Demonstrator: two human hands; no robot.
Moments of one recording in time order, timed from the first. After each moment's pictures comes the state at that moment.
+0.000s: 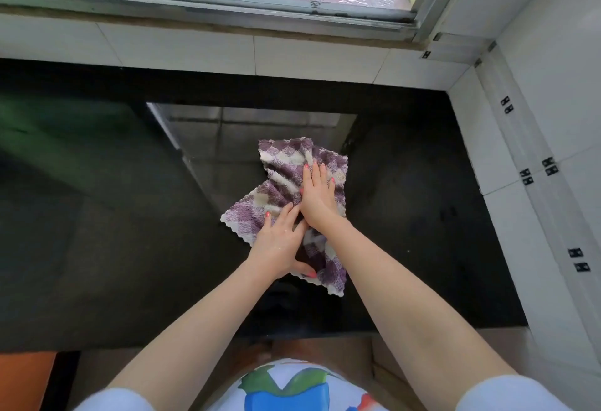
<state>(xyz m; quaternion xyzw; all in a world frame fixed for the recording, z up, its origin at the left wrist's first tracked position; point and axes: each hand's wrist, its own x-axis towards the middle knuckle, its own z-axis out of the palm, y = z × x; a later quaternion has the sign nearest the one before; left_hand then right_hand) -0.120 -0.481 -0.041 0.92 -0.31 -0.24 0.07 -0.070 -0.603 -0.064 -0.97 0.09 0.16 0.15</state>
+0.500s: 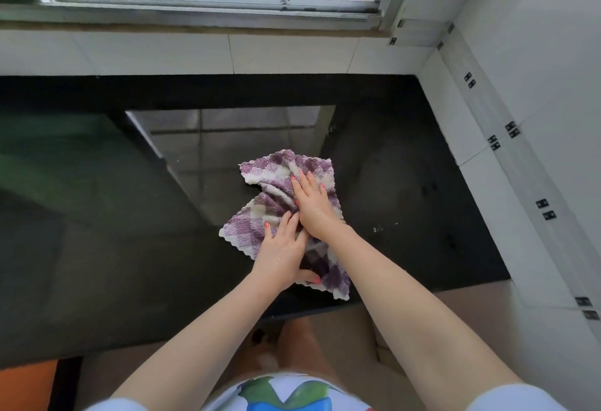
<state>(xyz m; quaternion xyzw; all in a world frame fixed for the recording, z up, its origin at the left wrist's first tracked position) -0.165 -0.478 -0.040 0.91 -0.34 -0.24 0.07 -0.122 -0.606 -0.063 -0.97 0.04 0.16 0.16</state>
